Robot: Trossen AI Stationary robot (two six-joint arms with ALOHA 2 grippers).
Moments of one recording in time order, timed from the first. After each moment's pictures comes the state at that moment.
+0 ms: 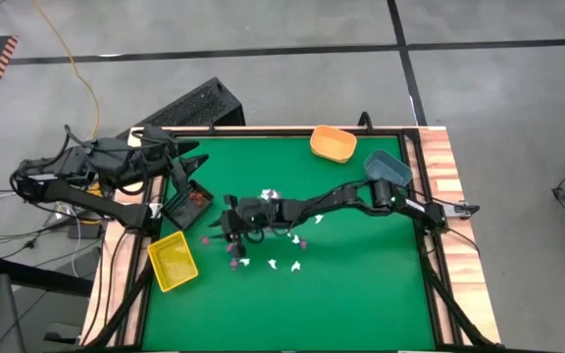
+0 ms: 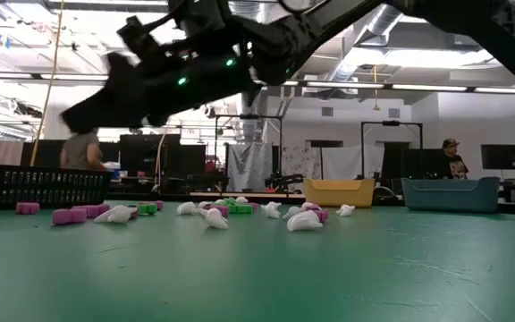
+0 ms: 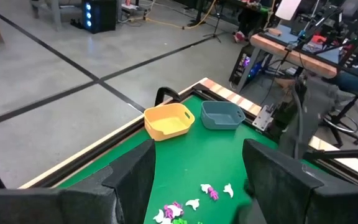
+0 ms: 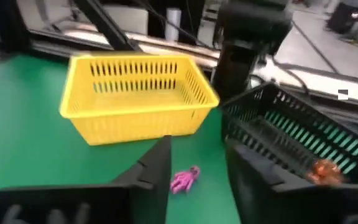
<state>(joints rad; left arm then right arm) -0.11 0.85 1.28 -0.66 -0.64 -0.41 0.05 2.34 1.78 0.32 -0.09 -0.17</state>
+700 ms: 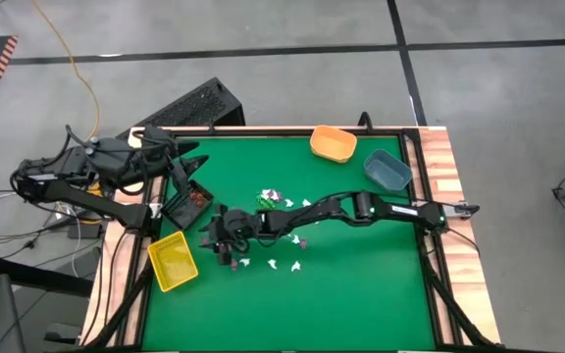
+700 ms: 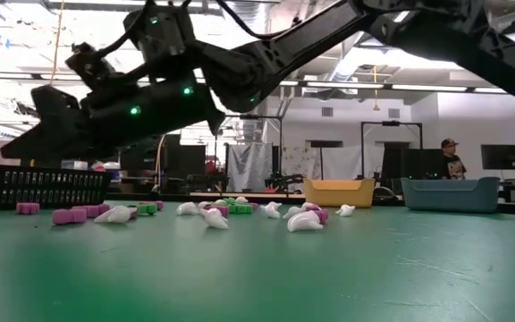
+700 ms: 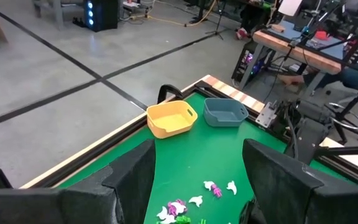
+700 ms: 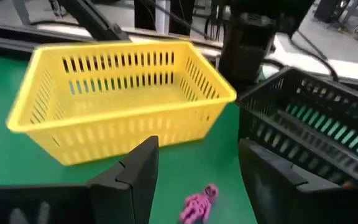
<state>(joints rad) -0.11 0.85 1.28 -0.68 -0.64 -0.40 0.08 2.58 2.08 0.26 -0.02 -0.10</state>
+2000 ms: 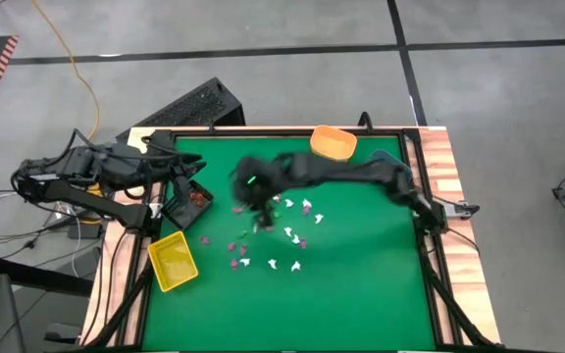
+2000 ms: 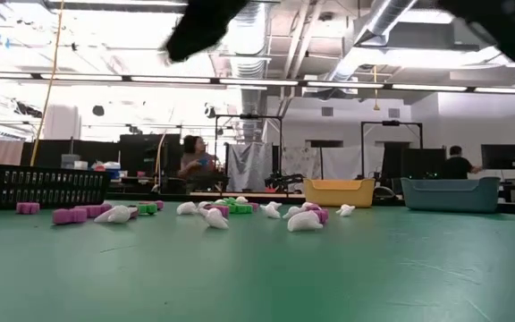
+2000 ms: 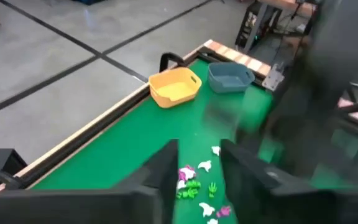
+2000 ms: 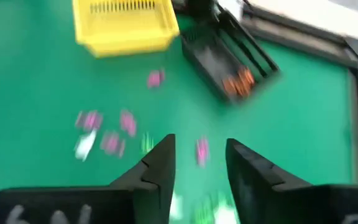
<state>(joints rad) -0.11 0.86 1.28 -0.82 -0.58 -0.42 -0.02 2.13 2.34 -0.97 -0.03 -0.29</state>
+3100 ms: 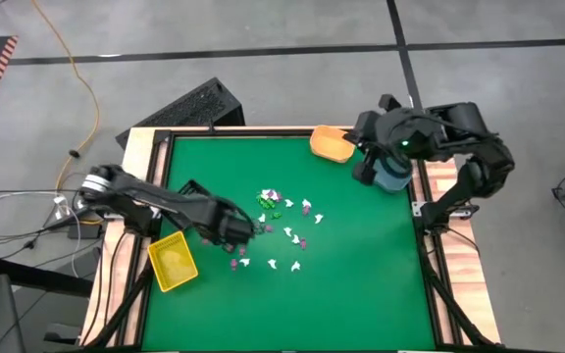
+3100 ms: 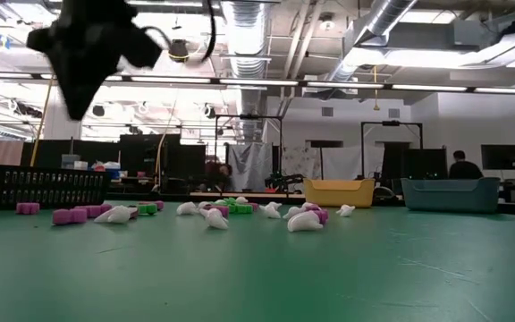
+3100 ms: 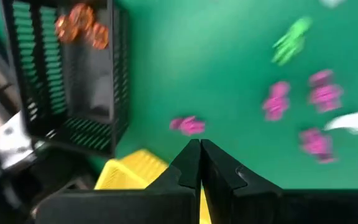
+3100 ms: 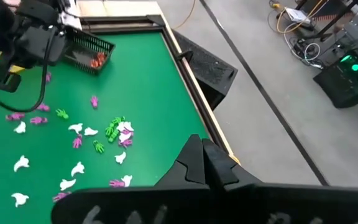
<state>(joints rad) -0.22 1.63 1.28 -1.36 -0.12 -1.24 0.08 1.53 2.34 -1.52 0.55 0.12</state>
